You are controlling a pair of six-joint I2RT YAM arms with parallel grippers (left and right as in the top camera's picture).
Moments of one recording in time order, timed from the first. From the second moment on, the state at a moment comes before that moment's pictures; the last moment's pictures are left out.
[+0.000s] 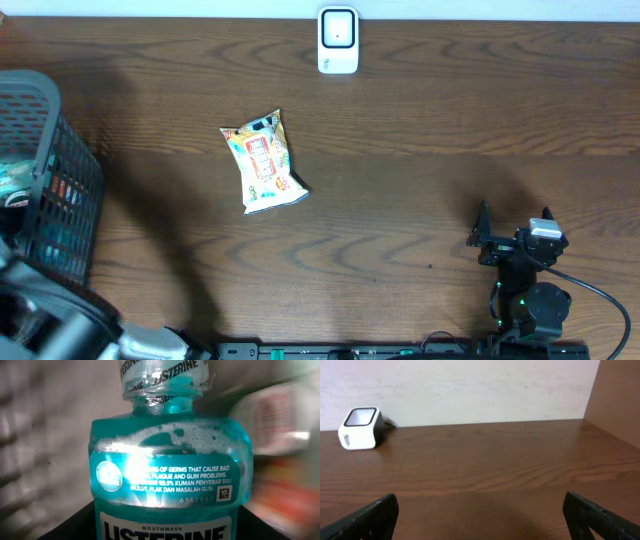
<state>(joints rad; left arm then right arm) 0.93 1.66 1.28 -0.86 -0.08 -0.69 -0.12 0.01 0.01 -0.07 0.01 0.02</state>
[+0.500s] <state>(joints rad) 0.93 1.14 1.29 -0.52 0.23 -0.86 -0.12 0.01 0.01 -0.07 0.01 0.02</state>
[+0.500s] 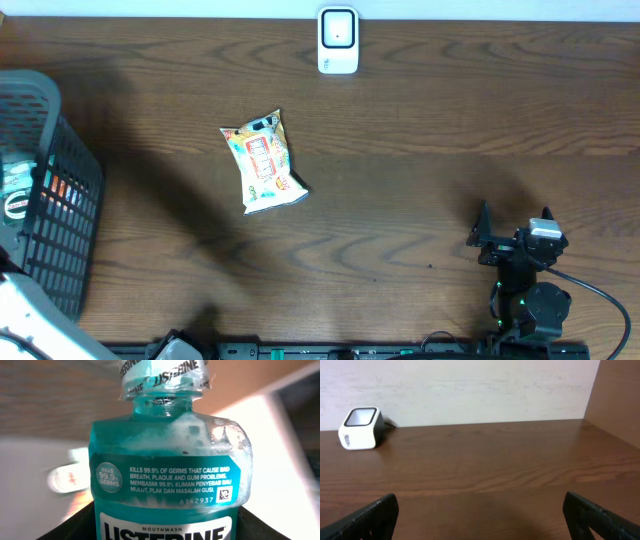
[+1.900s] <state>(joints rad) -0.51 1.90 1.29 -0.66 0.05 -0.61 -0.12 0.01 0.01 -0.07 0.01 0.02</state>
